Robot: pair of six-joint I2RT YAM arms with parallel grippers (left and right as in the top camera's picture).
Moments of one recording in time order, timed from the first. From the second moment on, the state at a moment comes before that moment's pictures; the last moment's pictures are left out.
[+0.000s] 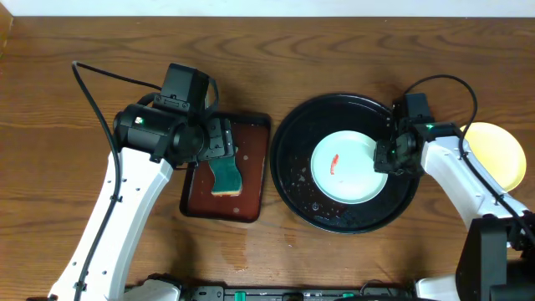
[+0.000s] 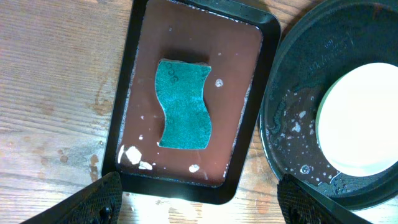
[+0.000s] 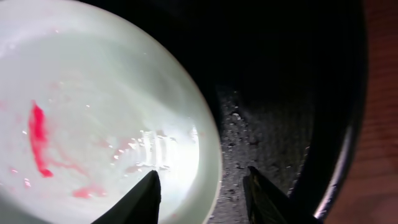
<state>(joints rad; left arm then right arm) -0.28 1.40 1.42 -1.25 0.04 -0.43 0.10 1.62 1.00 -0.79 0.00 0.26</state>
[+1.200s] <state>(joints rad) -0.32 1.53 1.26 -1.09 0.04 -0.44 0.04 1.78 1.01 -0.69 -0.12 0.11</state>
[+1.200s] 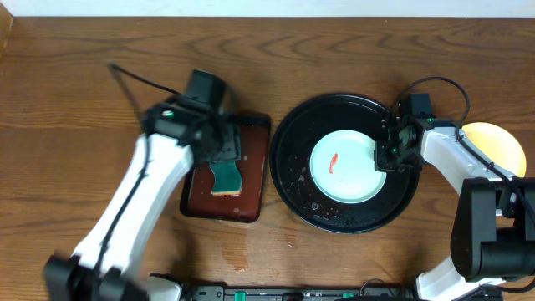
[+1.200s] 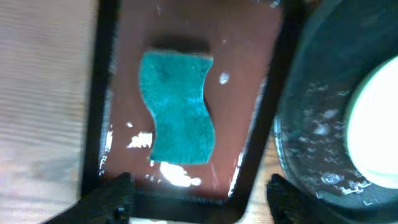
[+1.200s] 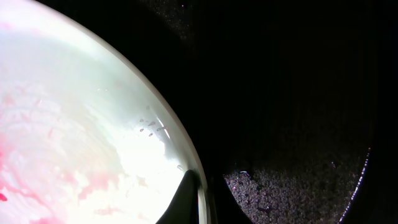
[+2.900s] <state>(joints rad) -0.33 1.89 1.18 -0.77 -0.11 -0.49 0.04 1.79 1.02 -0.71 -0.13 0.11</state>
